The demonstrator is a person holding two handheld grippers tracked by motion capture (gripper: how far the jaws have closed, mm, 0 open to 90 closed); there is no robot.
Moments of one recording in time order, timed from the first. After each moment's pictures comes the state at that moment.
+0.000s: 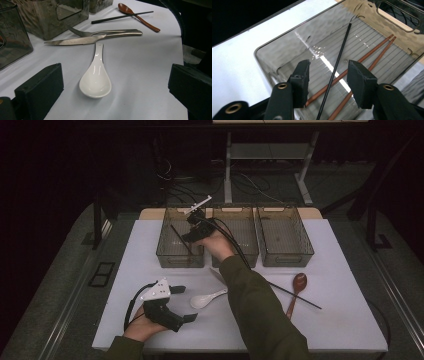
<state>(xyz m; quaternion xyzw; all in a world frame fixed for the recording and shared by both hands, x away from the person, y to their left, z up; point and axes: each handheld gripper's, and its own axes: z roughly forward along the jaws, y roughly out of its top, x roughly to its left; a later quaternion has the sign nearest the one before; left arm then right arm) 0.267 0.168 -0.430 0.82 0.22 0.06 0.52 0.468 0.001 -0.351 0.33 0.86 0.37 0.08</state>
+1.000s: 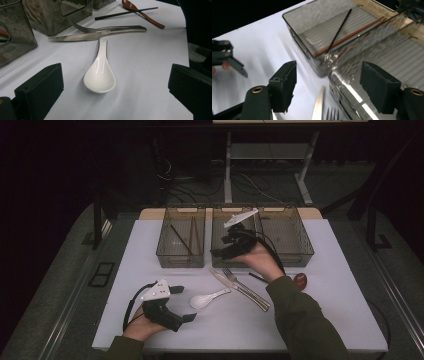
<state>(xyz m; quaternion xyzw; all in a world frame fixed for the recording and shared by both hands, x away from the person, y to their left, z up) 0.267 0.169 -0.432 0.83 0.23 0.06 0.51 0.407 -0.109 -0.345 0.29 0.86 0.42 0.07</state>
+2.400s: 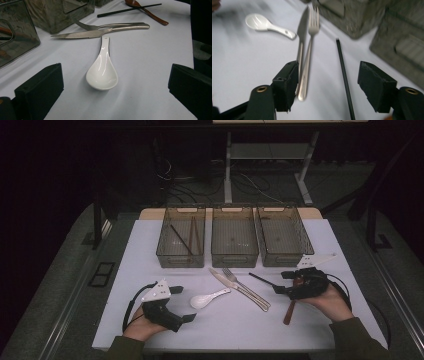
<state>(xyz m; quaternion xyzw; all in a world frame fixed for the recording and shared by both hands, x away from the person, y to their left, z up) 0.266 0.169 -0.432 0.83 0.23 0.07 0.50 0.310 -0.279 -0.401 0.33 0.85 0.41 0.07</state>
